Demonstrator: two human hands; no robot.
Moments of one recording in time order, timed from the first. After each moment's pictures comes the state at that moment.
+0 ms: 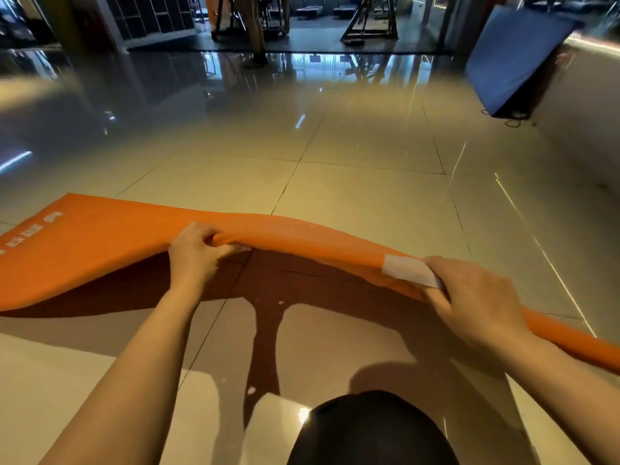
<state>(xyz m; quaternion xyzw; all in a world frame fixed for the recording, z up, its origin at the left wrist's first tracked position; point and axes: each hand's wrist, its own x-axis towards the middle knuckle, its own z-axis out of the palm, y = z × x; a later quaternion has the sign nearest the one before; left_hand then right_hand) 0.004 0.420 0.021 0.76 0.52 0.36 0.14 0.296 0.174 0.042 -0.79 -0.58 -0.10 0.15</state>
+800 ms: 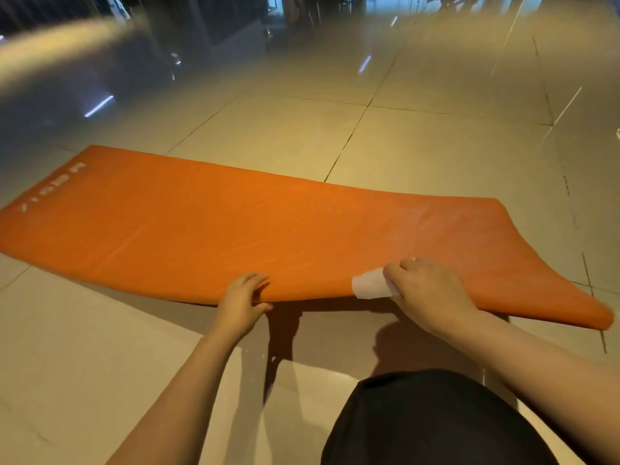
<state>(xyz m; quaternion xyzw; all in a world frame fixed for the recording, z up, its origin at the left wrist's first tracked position) -0.109 0.364 -0.128 0.76 0.60 0.06 0.22 0.189 0.251 -0.046 -0.68 -0.73 0.01 -0.01</state>
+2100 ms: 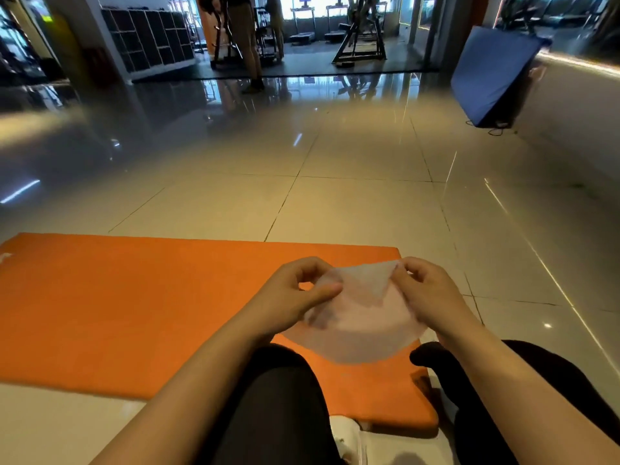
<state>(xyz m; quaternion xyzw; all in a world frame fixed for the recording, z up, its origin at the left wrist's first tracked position) 0.051 0.236 0.091 0.77 0.29 0.21 0.53 0.238 0.131 0.076 -0.71 -0.40 0.28 0.51</state>
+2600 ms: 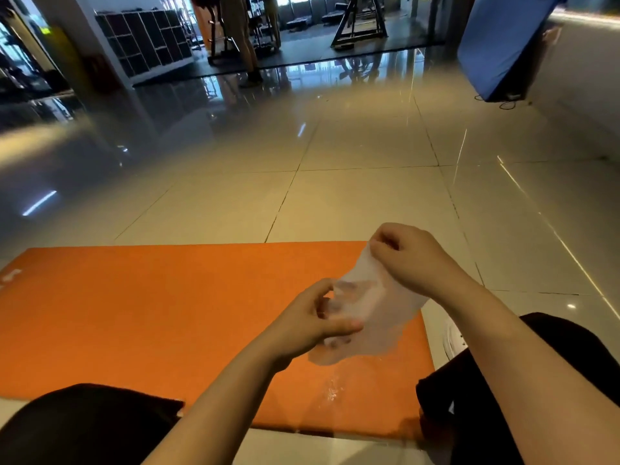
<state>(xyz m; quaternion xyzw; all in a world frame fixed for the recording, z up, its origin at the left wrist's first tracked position) 0.096 0.245 0.051 0.71 0.30 0.14 0.63 0.281 0.183 0.099 -0.76 -0.52 0.19 0.34</state>
